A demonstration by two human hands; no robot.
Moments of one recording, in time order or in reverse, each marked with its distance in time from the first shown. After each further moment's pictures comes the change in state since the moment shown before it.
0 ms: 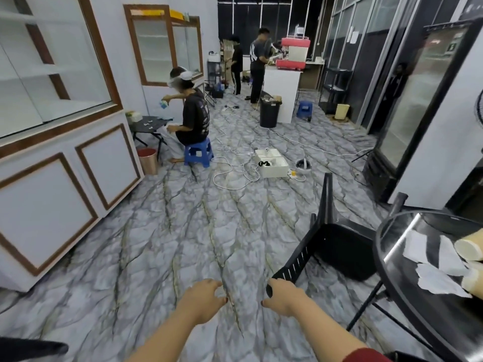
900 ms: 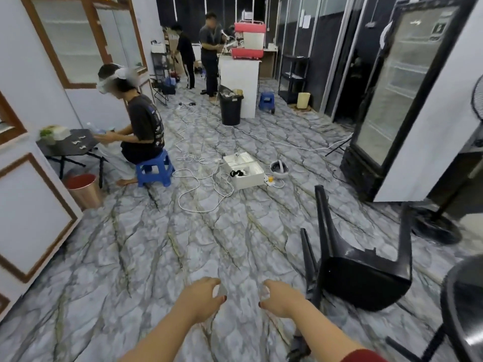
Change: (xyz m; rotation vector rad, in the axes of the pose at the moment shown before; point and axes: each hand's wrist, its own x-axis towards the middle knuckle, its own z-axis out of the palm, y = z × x) left_hand 0.361 0.001 -0.193 0.091 -0.054 0.175; right_hand 0.308 -0.017 -0.189 0.213 0.050 0.124
